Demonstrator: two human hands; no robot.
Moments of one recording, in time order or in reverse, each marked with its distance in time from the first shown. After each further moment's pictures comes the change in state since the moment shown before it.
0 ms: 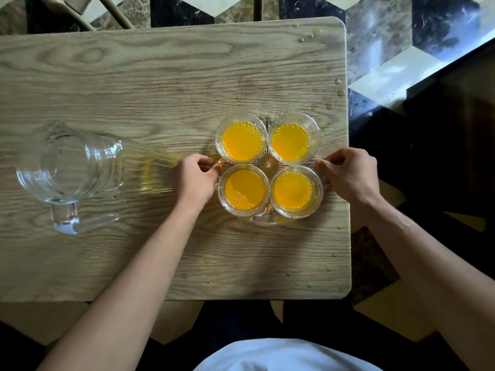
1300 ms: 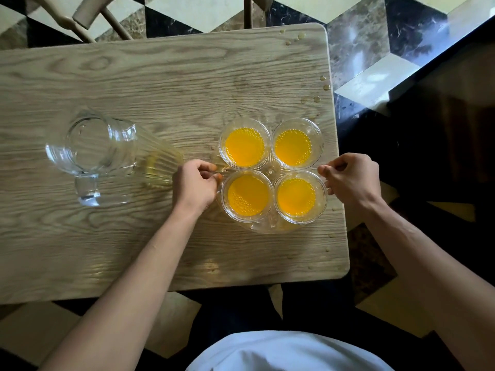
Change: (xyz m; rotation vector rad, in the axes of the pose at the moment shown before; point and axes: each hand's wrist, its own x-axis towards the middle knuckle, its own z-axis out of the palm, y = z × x) left_hand -0.042 -0.010 -0.019 0.027 -0.028 0.116; right_hand -0.058 0.012 -0.014 0.039 0.057 -0.016
